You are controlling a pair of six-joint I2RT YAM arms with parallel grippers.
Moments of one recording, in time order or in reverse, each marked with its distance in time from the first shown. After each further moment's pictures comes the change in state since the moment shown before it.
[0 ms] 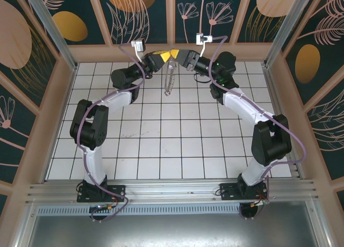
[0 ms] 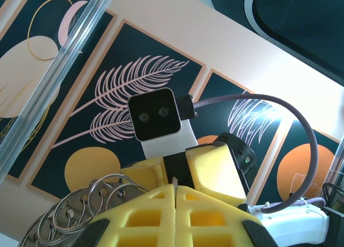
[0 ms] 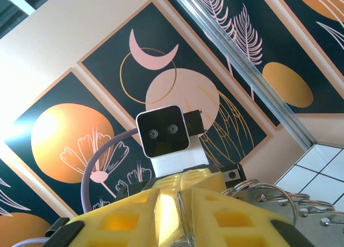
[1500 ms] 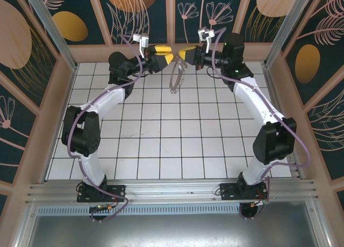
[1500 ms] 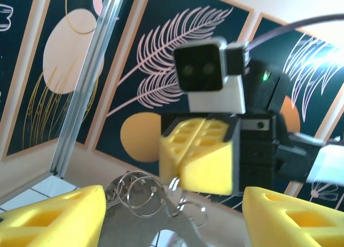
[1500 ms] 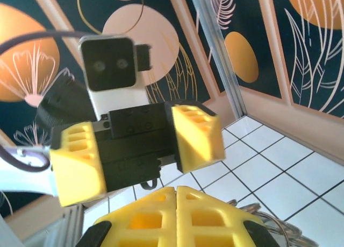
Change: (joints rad) left arm 0.023 -0.125 0.069 -0.607 0.122 0.502; right arm -0.112 0.006 0.272 -0.697 -0.209 -0.685
